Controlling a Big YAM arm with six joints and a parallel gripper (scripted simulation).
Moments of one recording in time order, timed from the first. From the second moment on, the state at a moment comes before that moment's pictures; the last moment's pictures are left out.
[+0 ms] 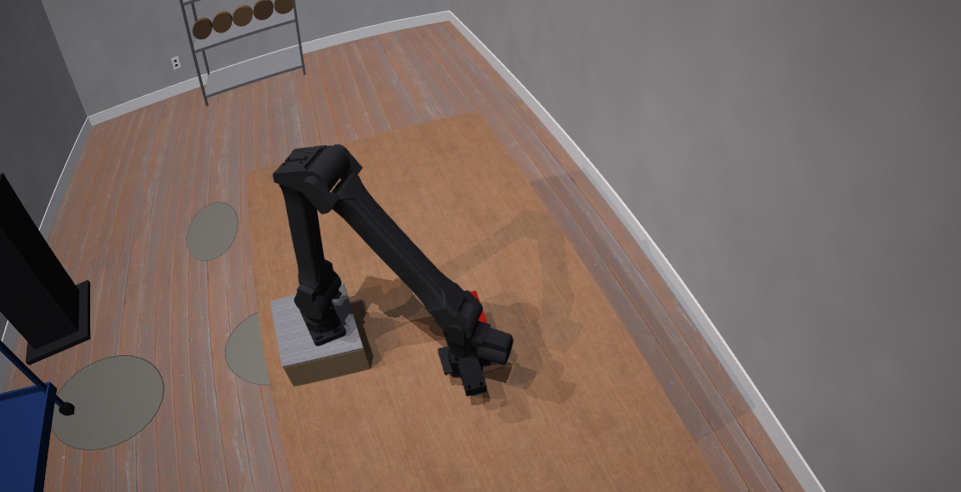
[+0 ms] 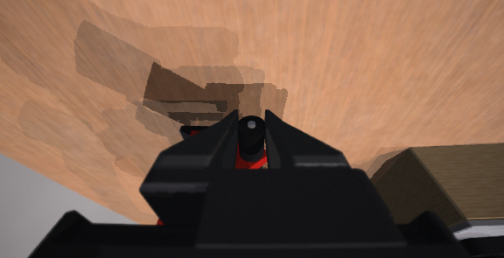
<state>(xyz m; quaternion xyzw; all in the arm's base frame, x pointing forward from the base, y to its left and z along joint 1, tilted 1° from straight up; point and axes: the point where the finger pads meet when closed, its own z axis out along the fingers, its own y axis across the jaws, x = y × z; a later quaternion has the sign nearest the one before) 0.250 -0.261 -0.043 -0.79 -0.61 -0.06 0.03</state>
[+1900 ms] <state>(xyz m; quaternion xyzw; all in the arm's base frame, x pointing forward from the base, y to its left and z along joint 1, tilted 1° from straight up) 0.249 -0.260 0.016 -0.79 -0.61 -0.05 0.04</state>
